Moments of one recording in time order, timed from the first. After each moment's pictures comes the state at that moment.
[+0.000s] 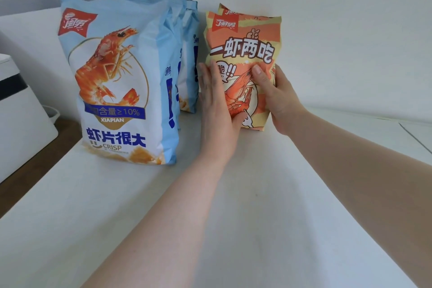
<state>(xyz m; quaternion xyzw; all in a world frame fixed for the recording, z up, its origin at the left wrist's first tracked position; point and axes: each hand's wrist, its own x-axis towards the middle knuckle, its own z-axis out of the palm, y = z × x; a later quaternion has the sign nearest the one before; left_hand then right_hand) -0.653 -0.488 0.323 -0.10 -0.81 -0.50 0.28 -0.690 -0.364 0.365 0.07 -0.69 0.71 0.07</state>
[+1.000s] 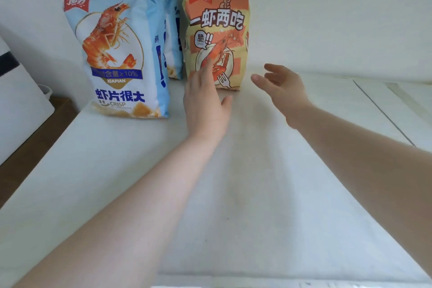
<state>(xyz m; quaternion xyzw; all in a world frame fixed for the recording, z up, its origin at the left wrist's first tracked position) -0.562 -0.487 0.339 -0.06 -0.88 -0.40 0.26 -0.576 -0.322 0.367 -0.06 -0.83 0.54 0.10</state>
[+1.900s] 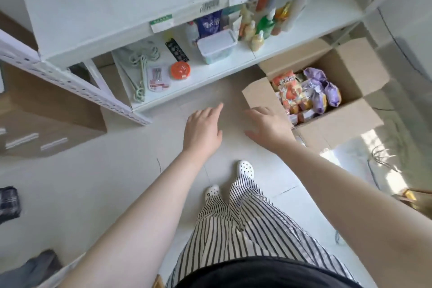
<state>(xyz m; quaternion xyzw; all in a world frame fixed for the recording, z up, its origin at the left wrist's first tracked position) -0.036 -0.558 0.317 -0.33 -0.92 -0.13 -0.17 0.053 -0.381 0.304 -0.16 -0.95 0.21 -0.15</state>
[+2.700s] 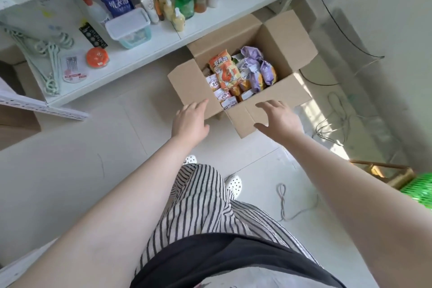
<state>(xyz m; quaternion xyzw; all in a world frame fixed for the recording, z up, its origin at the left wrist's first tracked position) 0.134 -0.305 0.282 -0.32 -0.91 -0.07 -0.26 0.272 -0.107 0.292 -0.26 -0.93 0.16 -0.20</state>
